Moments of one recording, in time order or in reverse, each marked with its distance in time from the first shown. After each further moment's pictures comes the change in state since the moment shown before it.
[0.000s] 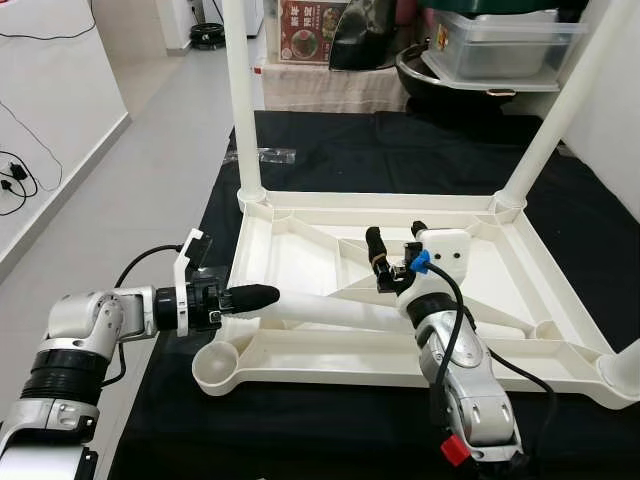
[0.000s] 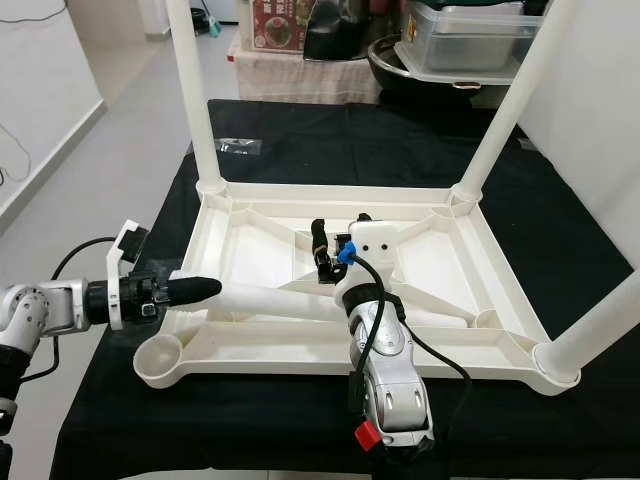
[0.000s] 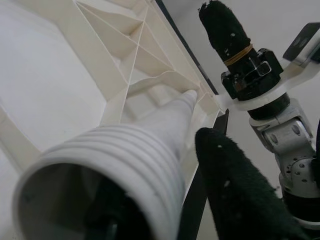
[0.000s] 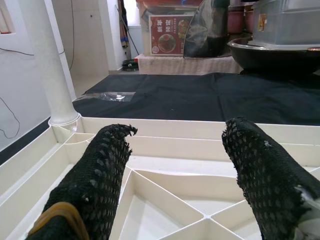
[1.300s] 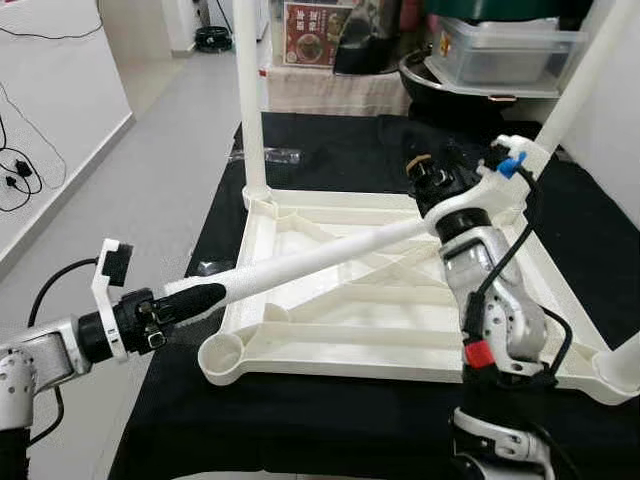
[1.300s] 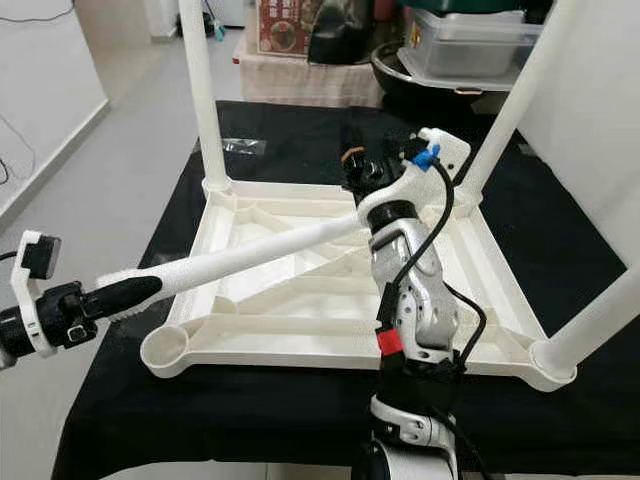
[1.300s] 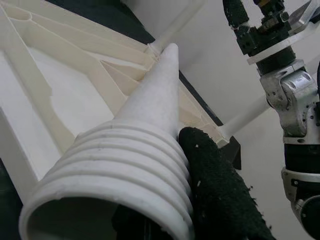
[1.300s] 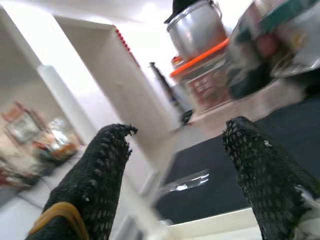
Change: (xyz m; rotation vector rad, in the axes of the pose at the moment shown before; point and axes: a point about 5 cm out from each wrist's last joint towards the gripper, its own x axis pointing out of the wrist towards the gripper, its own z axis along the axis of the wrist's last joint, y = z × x) left arm -0.065 -0.032 -0.018 0.096 -0.285 0.104; right arm 0.043 -0.023 0.076 0.618 -0.194 0.096
